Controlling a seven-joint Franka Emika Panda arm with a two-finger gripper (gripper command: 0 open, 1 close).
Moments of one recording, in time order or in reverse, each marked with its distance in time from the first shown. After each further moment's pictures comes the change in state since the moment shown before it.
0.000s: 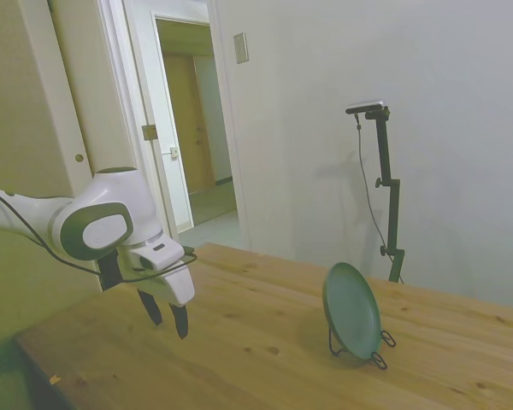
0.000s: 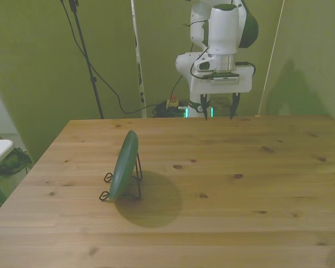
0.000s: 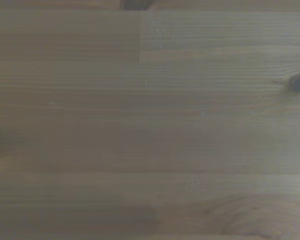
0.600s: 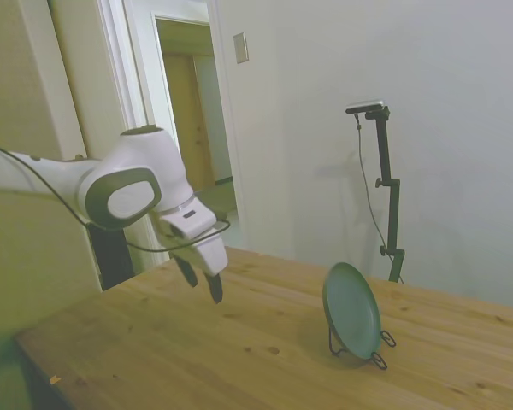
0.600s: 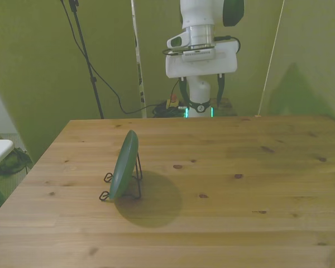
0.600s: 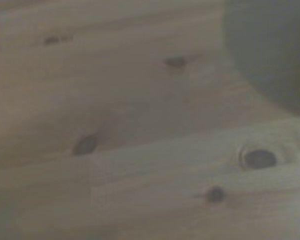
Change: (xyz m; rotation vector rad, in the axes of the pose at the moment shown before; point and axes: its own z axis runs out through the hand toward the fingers) arm 0.116 0.006 -0.086 0.166 0.056 0.199
